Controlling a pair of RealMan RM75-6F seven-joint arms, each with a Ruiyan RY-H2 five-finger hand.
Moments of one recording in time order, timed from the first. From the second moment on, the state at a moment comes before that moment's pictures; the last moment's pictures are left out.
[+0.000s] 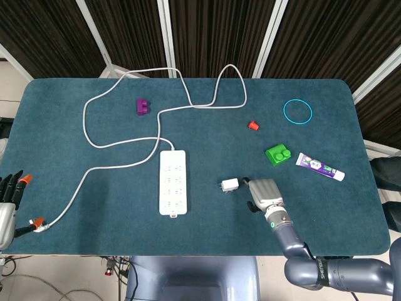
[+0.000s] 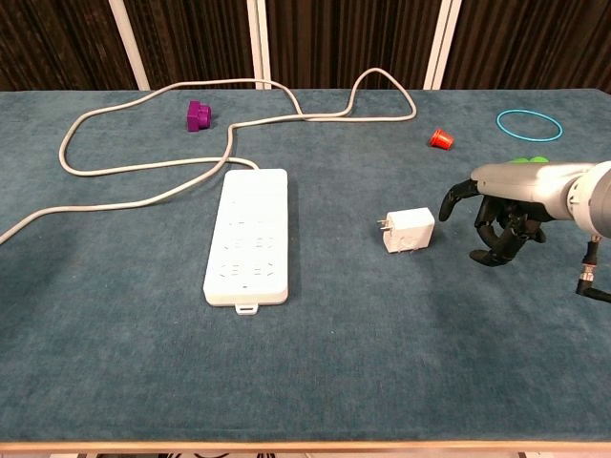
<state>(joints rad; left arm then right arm) -0.05 -1.14 -0.05 -1.66 1.49 1.53 0.15 0.85 -1.42 0.09 -1.84 -0.48 1.09 -0.68</state>
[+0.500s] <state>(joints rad) -0.05 -1.14 -0.05 -1.66 1.48 1.53 0.15 0.86 -1.42 0.09 -1.86 -0.50 1.09 -0.68</state>
